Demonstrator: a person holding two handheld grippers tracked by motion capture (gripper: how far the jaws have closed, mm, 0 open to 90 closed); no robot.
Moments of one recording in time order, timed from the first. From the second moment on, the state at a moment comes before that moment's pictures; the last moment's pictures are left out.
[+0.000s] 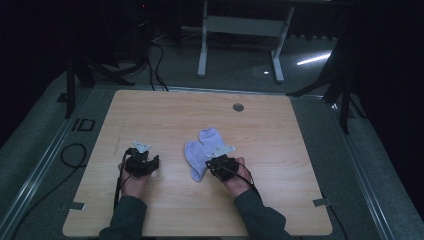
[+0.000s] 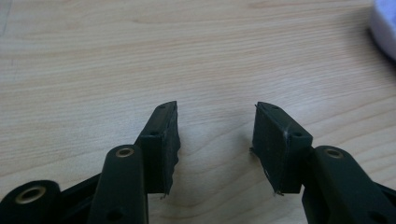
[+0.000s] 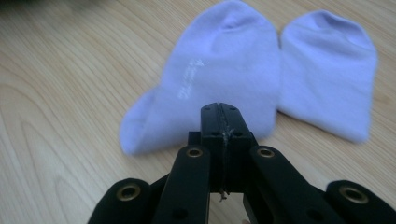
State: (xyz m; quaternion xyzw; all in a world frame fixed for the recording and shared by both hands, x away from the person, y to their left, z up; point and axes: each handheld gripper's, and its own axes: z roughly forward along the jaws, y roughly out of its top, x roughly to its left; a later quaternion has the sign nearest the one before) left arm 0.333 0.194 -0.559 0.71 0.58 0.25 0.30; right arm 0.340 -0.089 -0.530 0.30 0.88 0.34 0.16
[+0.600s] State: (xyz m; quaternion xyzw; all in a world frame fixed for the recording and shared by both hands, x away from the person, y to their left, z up) left arm 0.310 0.175 -0.545 0.74 0.53 0.24 0.34; right arm 0.343 -0.077 -0.552 0.29 0.89 0.31 0.13
